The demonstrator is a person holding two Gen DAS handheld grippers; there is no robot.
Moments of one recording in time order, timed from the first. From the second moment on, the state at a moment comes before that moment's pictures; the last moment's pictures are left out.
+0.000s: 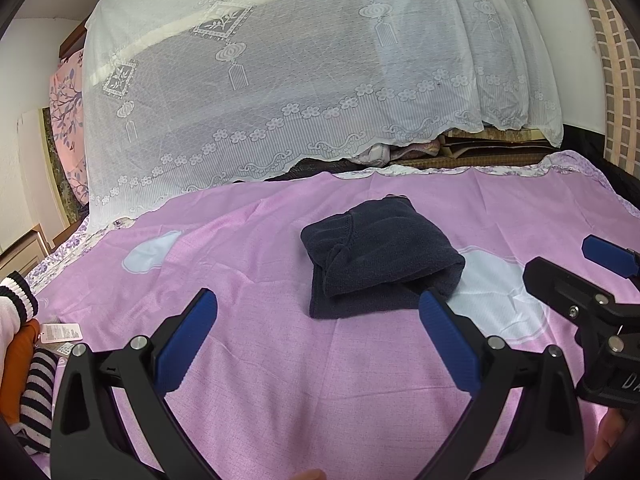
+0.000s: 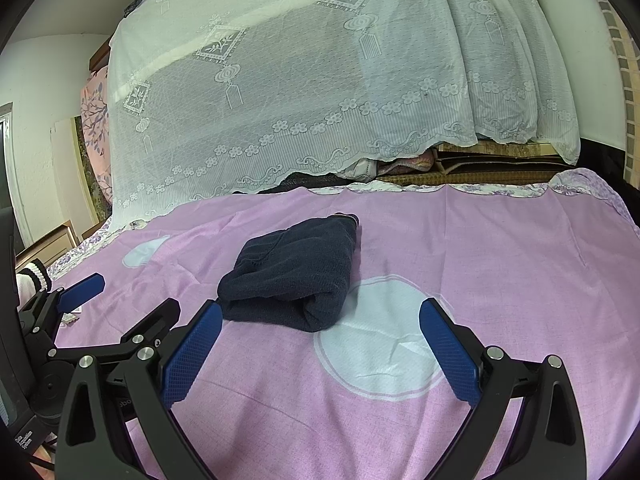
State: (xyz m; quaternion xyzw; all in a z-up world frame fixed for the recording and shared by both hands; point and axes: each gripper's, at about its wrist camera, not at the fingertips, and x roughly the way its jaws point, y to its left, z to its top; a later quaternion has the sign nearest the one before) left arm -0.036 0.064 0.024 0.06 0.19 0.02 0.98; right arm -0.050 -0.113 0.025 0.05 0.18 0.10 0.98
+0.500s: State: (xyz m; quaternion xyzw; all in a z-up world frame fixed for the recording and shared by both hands) left arm -0.036 0.063 0.024 0.07 0.19 0.02 0.98; right arm -0.051 -0.112 0.023 0.05 0.19 0.10 0.98
